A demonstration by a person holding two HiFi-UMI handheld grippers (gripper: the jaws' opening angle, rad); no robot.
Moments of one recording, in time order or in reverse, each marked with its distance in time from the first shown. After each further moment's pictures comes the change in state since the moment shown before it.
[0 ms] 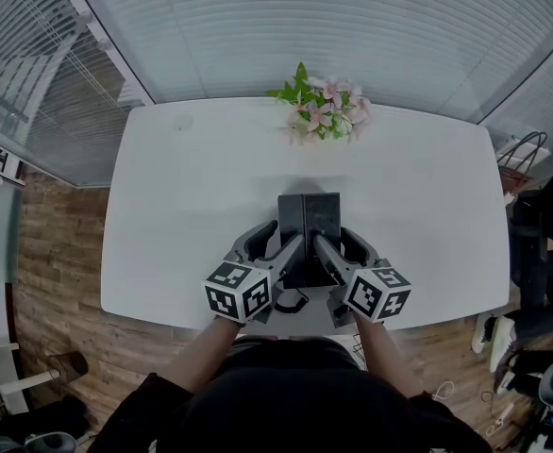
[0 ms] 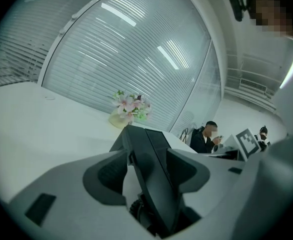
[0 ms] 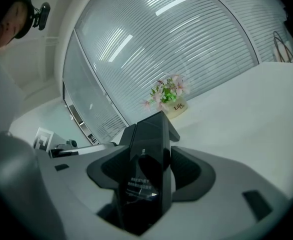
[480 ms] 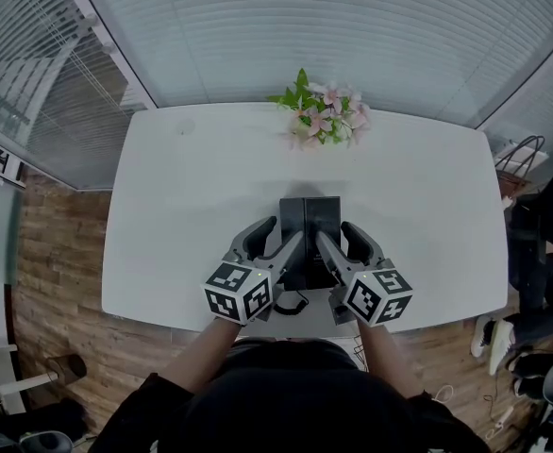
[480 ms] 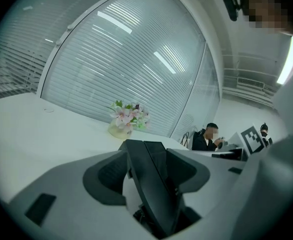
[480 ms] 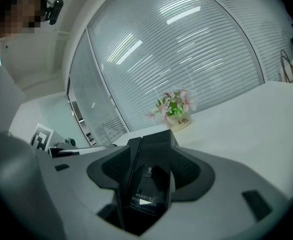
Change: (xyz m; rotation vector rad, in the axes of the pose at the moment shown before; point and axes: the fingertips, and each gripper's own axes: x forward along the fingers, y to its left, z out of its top) left arm -0.004 -0.004 0.023 0.049 -0.068 0.011; right arm -0.005 0.014 0.030 -0.111 -0.082 -0.008
